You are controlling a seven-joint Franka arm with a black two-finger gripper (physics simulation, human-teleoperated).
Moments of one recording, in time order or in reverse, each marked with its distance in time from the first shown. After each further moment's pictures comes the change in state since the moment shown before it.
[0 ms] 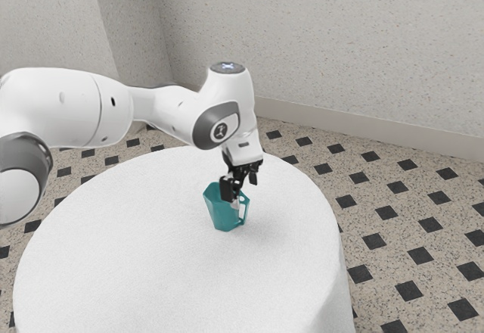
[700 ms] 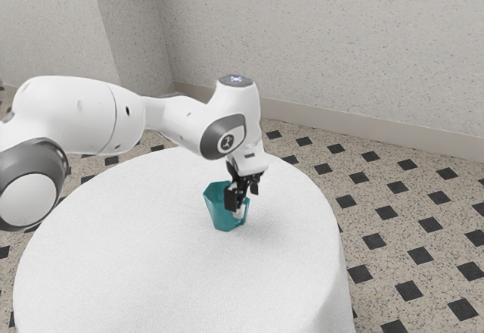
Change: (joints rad) arm -0.004 0.065 0.003 0.029 0.014 0.004 -0.041
